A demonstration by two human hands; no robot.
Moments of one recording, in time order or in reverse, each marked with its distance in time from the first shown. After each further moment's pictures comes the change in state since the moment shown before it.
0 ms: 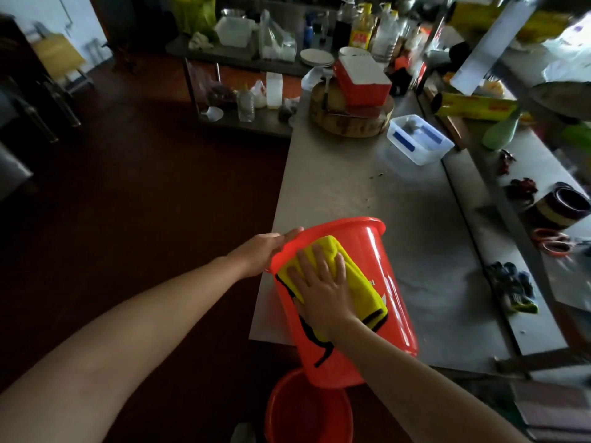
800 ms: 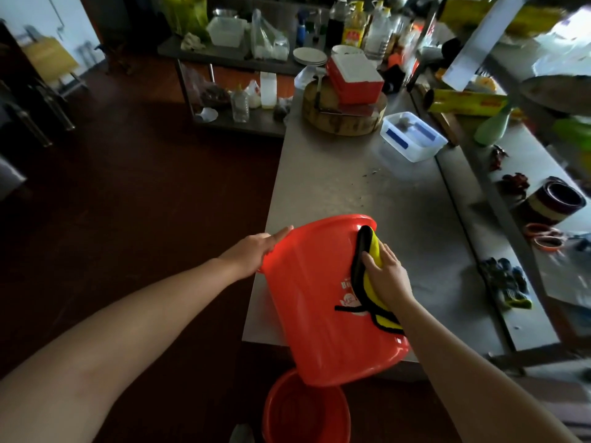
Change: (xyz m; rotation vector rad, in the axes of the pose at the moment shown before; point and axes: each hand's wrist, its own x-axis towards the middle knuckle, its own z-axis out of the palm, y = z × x) left_hand 0.006 0.010 0.004 -0.005 -0.051 -0.114; right_hand -0.022 0.139 0.026 1.002 0.039 0.782
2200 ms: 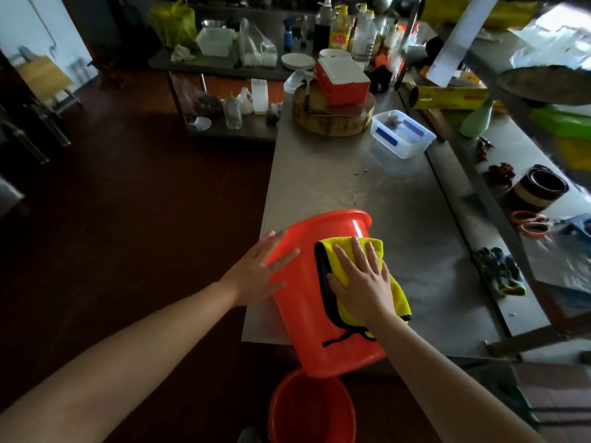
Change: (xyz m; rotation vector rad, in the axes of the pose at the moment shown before) left_hand -0.028 0.003 0.039 0.456 0.034 0.280; right_hand -0.054 -0.003 0.021 -0.493 0.095 -0.394
